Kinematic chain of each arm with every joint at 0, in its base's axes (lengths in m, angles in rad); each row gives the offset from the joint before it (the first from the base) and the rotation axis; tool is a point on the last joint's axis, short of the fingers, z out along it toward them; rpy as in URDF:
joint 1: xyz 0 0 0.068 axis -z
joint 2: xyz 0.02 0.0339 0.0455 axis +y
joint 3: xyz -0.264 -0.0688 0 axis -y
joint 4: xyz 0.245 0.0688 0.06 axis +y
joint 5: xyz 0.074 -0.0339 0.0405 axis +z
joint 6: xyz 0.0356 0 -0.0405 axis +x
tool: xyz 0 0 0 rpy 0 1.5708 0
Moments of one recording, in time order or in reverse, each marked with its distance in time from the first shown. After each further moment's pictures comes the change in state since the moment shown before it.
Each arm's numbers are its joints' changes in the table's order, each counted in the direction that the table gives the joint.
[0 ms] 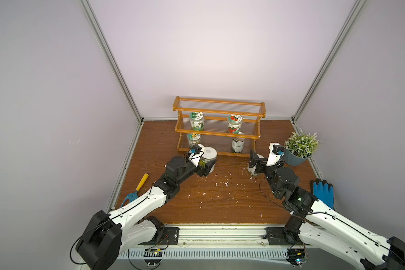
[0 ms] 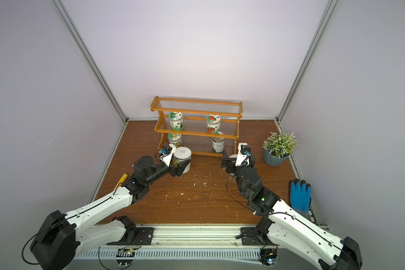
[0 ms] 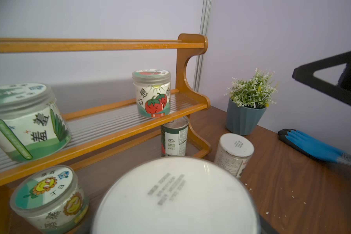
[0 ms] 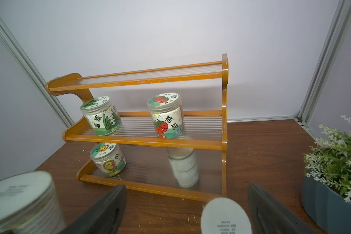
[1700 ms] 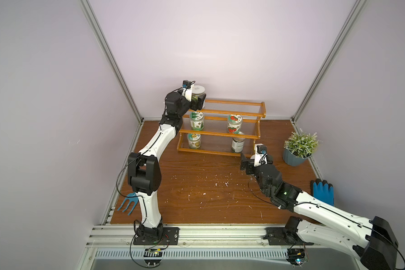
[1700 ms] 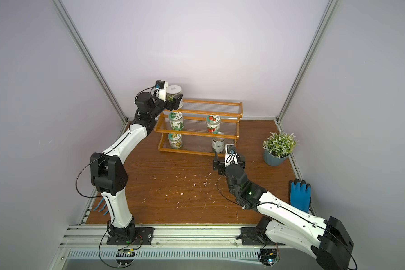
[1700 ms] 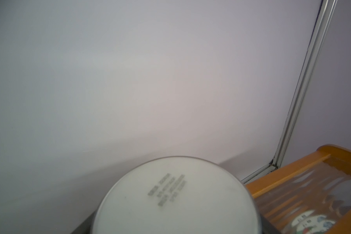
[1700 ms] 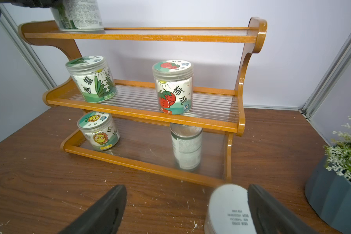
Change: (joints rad) left arm -0.380 0.818 1.264 0.219 -0.098 0.067; right arm -0.058 0.193 0.031 -0.016 -0.043 -0.023
